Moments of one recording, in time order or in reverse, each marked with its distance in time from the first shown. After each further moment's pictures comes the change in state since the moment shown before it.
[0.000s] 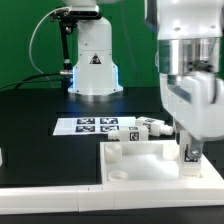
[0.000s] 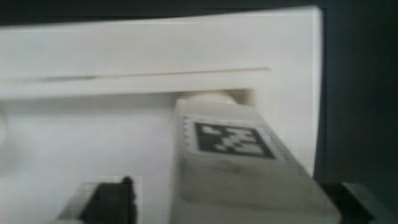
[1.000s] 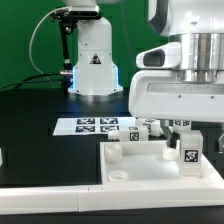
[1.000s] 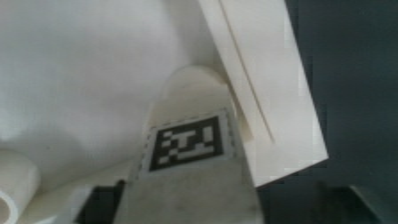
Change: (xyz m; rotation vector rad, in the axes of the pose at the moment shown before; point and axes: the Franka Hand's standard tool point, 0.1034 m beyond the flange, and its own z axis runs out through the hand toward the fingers) arm -0.001 -0.004 0.002 0.016 0.080 -0.814
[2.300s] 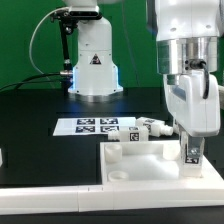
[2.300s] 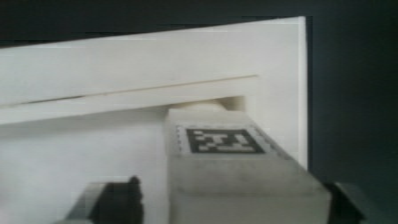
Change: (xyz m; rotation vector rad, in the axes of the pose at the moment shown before) arm -0.004 0.009 0.004 0.030 -0.059 1.228
